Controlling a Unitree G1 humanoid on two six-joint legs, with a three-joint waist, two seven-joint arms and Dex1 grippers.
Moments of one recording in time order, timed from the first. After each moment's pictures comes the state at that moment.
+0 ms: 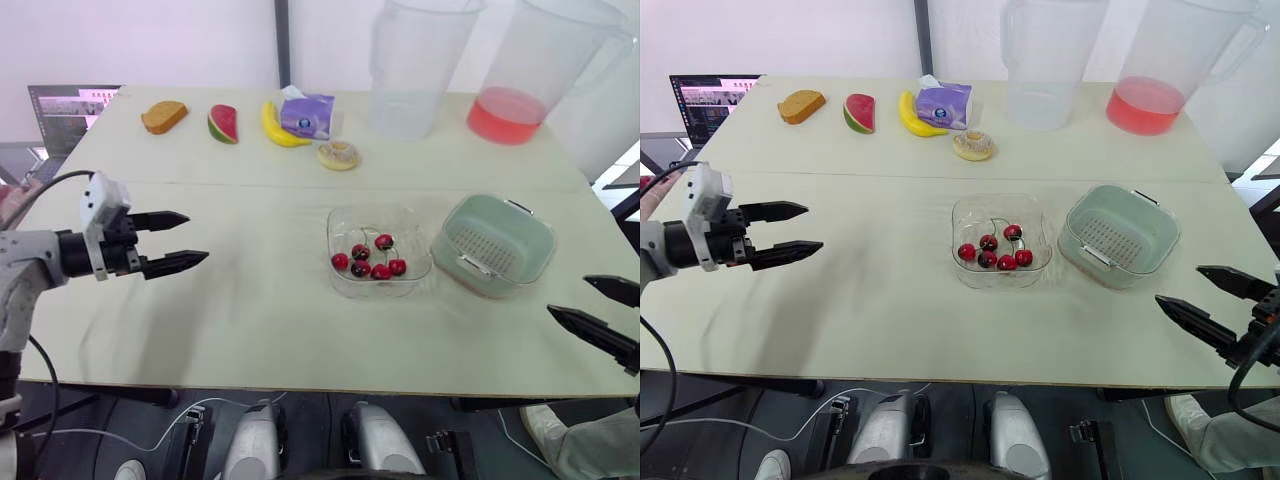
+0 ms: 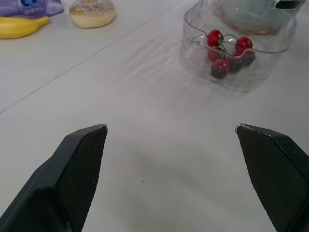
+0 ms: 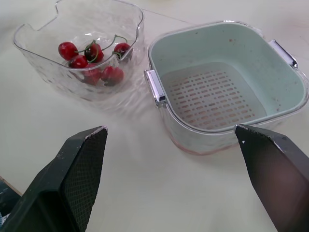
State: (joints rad) left arm -0.30 0.96 0.25 -0.02 -0.58 0.53 -1.19; right arm 0.42 -0.86 -0.99 -0.50 0.75 0.80 1.00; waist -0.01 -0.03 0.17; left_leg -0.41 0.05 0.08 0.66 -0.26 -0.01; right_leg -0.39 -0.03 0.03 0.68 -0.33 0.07
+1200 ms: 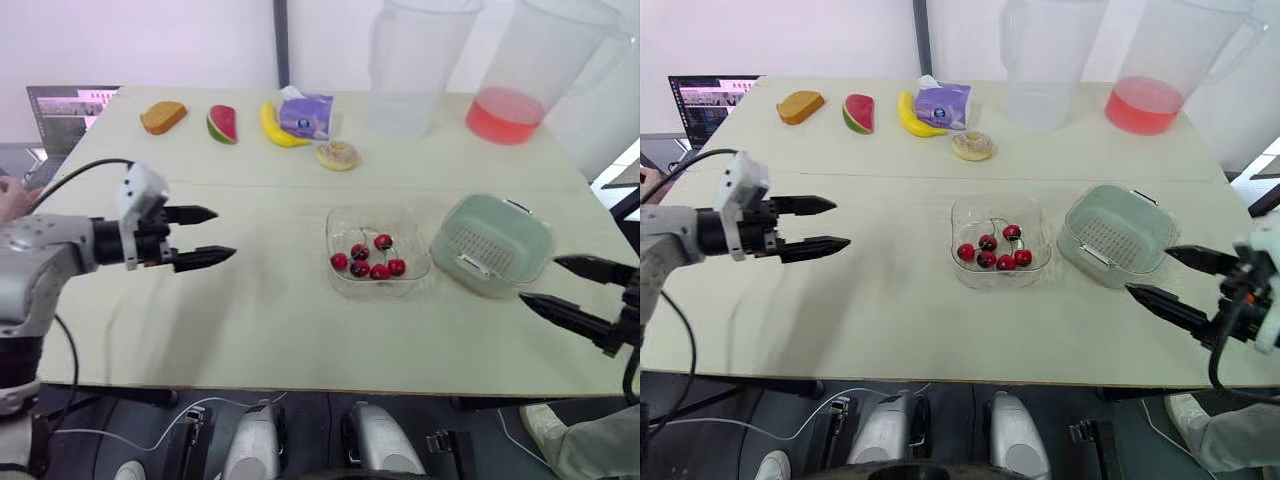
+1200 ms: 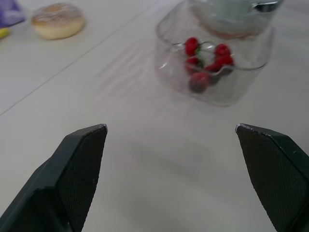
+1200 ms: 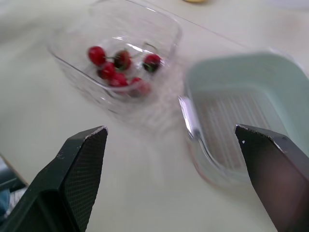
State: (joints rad) left arm -0.48 0.92 0.08 -0.15 -0.60 0.70 -1.13; right arm 0.21 -1.10 -0.86 -0.65 0.93 1.00 0.84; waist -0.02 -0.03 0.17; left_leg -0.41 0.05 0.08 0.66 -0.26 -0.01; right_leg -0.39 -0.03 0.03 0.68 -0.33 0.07
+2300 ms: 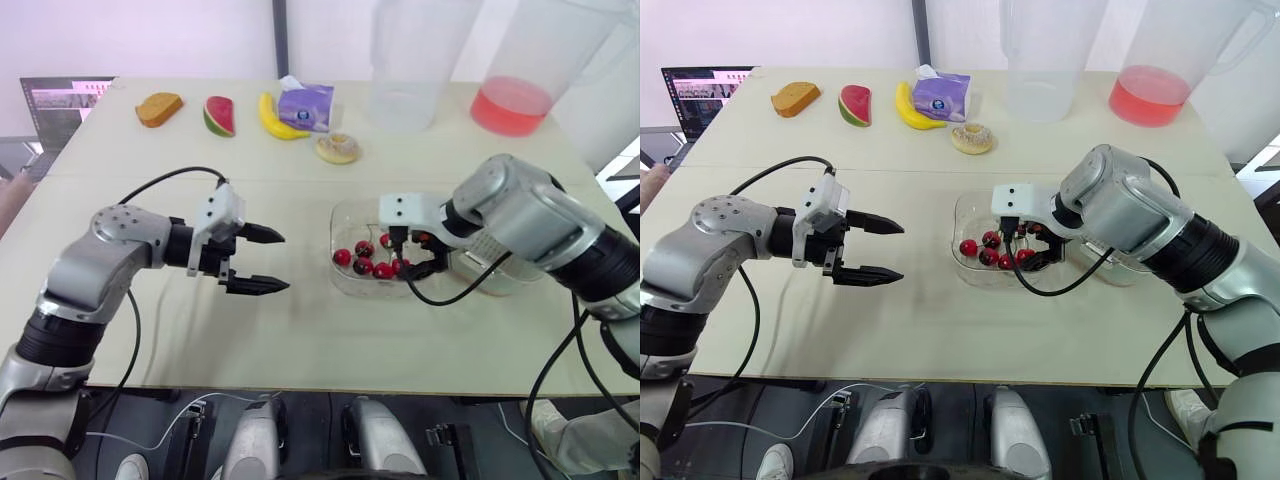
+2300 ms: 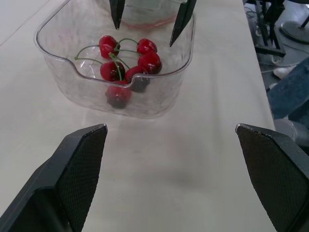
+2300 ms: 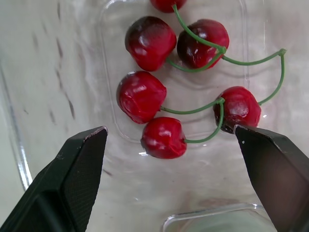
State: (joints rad) left arm -0.56 0.82 -0.12 -0.18 -0.51 0.61 -1.25; right arm -1.12 -0.94 0.81 -0.10 0.06 0.94 1.27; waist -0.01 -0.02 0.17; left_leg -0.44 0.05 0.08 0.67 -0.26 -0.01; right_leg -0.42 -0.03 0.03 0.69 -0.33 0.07
